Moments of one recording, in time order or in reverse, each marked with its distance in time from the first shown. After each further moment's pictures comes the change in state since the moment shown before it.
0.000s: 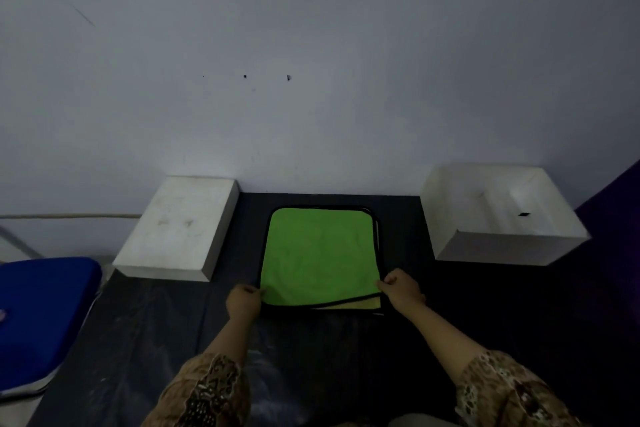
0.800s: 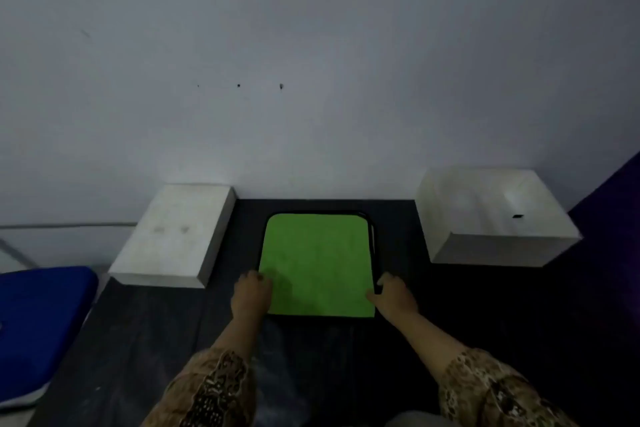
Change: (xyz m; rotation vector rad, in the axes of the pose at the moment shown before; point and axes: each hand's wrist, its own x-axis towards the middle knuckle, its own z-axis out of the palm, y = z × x) left_hand -0.014 0.029 0.004 0.311 0.066 0.329; right_hand -0.011 -0.001 0.006 -0.175 -0.009 -0.121
